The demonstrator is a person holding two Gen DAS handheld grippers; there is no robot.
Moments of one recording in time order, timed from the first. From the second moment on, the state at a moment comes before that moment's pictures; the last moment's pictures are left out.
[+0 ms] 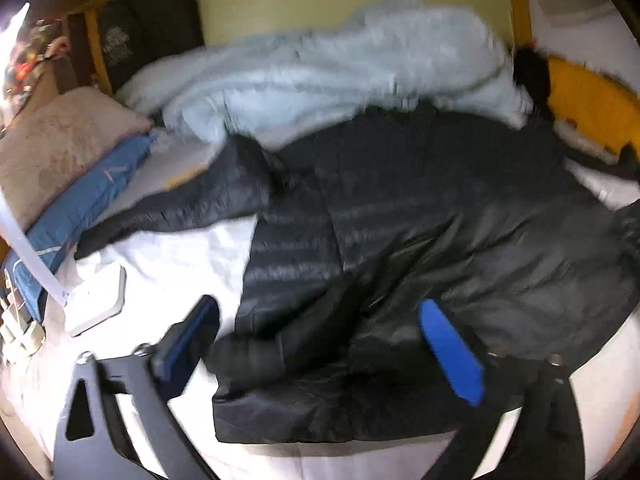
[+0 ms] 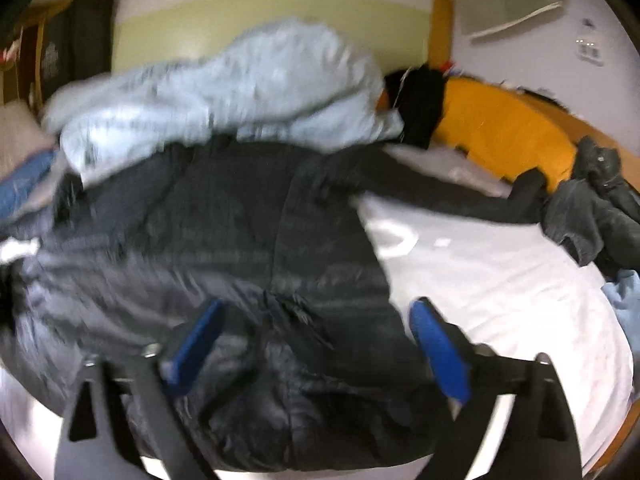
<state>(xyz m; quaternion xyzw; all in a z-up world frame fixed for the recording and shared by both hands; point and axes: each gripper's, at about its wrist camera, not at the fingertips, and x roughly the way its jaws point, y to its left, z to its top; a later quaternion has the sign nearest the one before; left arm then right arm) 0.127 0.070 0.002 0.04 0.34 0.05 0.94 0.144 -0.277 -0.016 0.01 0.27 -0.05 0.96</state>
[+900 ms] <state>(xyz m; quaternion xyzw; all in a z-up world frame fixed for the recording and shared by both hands) 0.134 0.070 -0.063 -0.04 0.49 0.04 0.87 0.171 -0.268 -0.080 -0.01 0.46 0.00 0.89</state>
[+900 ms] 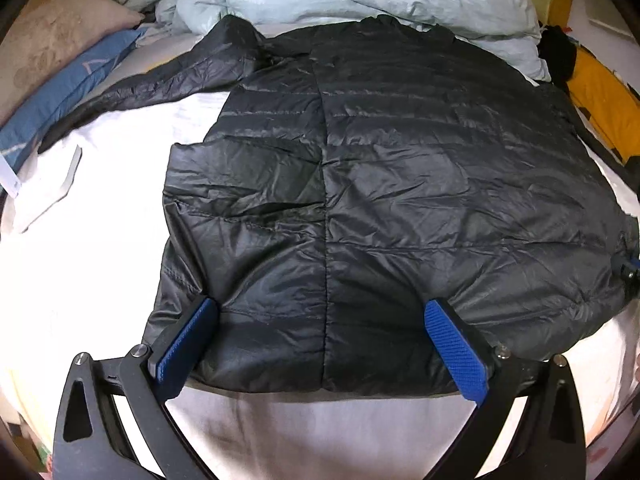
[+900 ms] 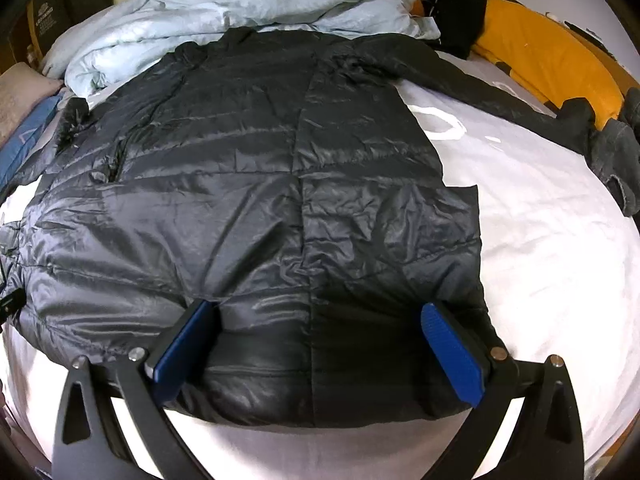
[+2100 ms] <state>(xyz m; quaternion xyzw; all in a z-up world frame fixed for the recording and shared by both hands) 0.100 -0.014 -0.066 0.17 0.43 -0.01 0.89 0.122 -0.184 -0.089 -0.31 0.37 0.02 0.88</state>
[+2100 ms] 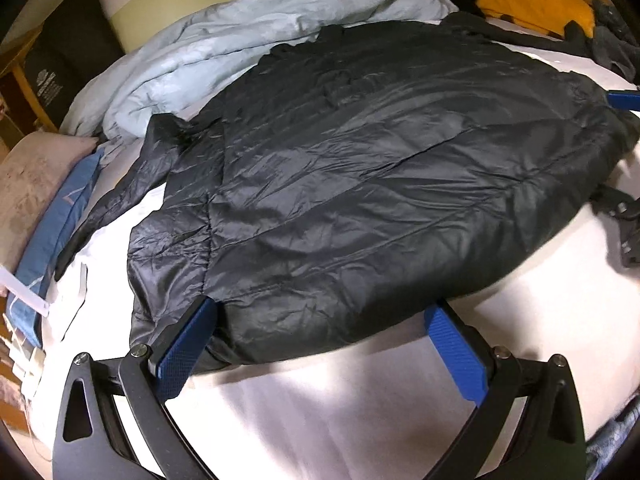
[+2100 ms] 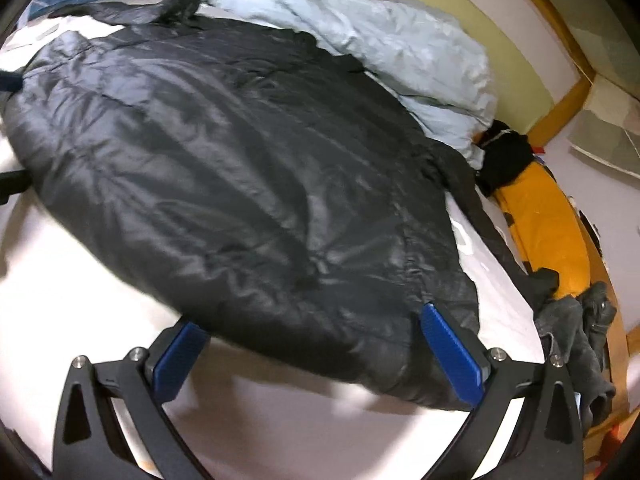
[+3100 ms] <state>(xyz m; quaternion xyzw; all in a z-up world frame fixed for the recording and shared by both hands) 0.088 0.039 -0.034 0.08 0.43 0.05 0.90 0.114 -0.222 -0.053 -0.19 0.38 0.00 0.90</state>
